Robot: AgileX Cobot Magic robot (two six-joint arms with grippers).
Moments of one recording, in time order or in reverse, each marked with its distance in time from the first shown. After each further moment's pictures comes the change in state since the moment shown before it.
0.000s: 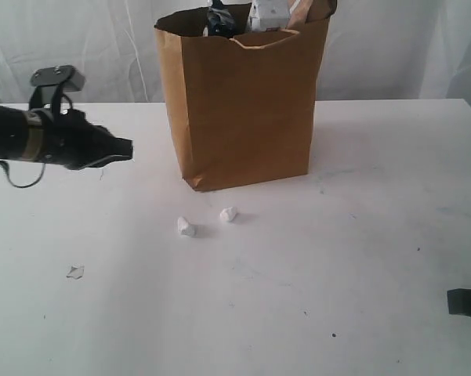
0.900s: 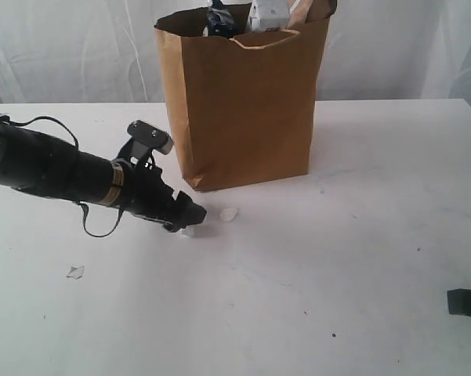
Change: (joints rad) left arm -0.180 0.251 -0.066 -0.085 0.030 0.357; right arm 0.000 0.000 0.000 0.000 -0.001 0.000
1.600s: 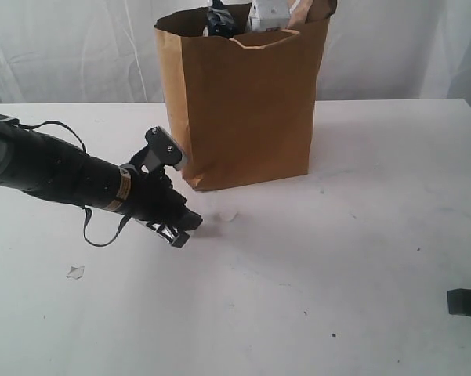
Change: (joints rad) left arm -0.027 0.002 0.000 0.084 0.020 0.127; right arm 0.000 0.000 0.000 0.000 0.000 0.000
